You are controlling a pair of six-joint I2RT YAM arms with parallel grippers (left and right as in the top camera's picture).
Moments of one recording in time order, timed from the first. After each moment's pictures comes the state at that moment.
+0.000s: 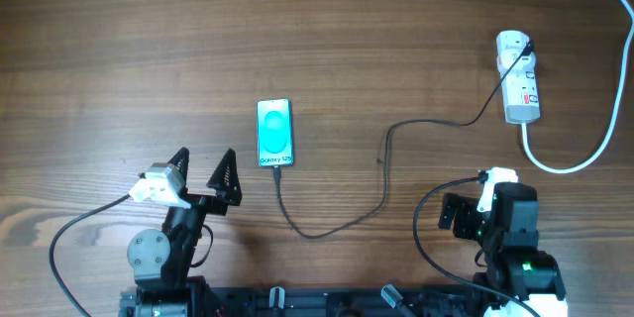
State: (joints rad) left arm 0.07 0.01 0.01 -0.05 0.28 -0.42; right arm -0.02 0.54 0.20 -0.63 0.00 0.14
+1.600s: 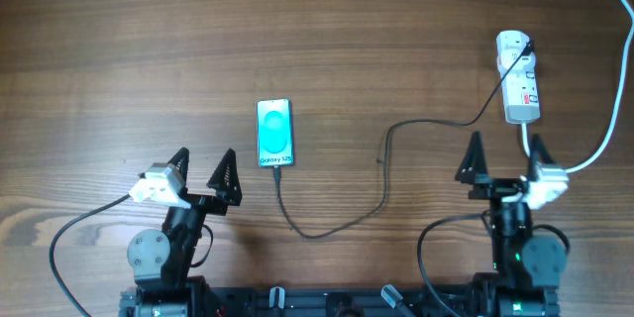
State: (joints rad) left arm 0.07 0.01 0.01 -0.05 0.28 -0.42; right arm -0.02 0.01 0.01 0.06 0.00 0.14
